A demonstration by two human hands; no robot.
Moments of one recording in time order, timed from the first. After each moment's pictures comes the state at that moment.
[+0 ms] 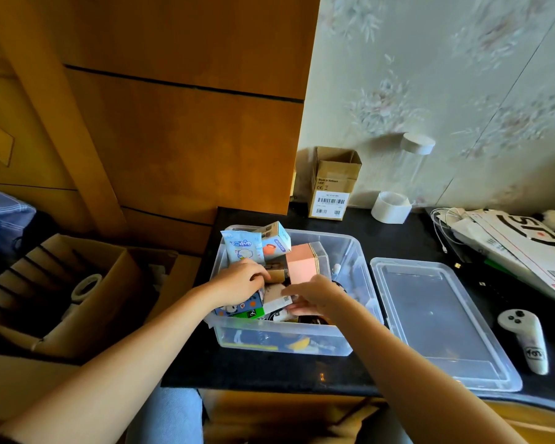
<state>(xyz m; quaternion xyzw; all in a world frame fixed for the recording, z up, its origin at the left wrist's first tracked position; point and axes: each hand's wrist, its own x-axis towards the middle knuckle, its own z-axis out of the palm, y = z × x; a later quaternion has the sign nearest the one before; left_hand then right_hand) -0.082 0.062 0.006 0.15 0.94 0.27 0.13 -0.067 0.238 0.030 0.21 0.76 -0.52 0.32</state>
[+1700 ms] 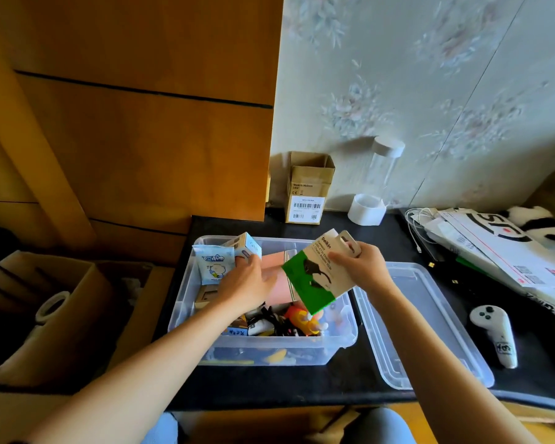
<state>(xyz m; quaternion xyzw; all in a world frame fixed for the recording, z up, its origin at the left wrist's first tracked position) -0.085 0.132 0.021 0.04 0.97 0.23 0.04 -0.074 0.341 0.073 0.16 0.84 -0.51 -0.04</state>
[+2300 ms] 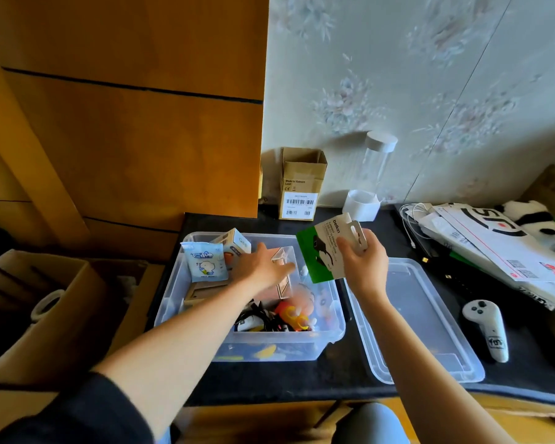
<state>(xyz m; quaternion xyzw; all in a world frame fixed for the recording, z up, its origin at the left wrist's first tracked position) -0.113 0.181 0.018 -0.05 0.97 0.22 0.12 -0.064 0.352 0.058 0.14 0.82 -0.51 -0.24</state>
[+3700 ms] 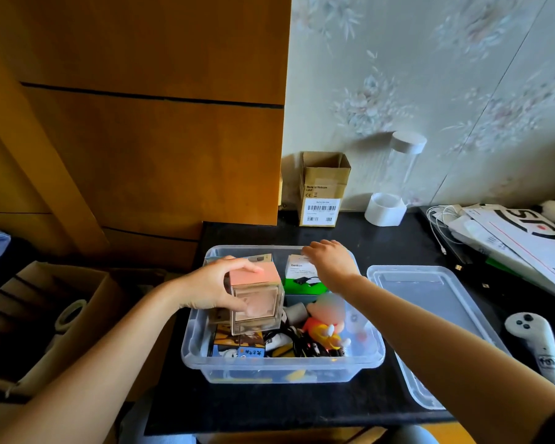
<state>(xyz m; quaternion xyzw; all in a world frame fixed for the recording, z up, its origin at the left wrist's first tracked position) -0.109 0.038 0.055 0.22 0.87 0.39 0.22 -0.154 0.298 0.020 -0.19 0.98 0.04 -0.06</state>
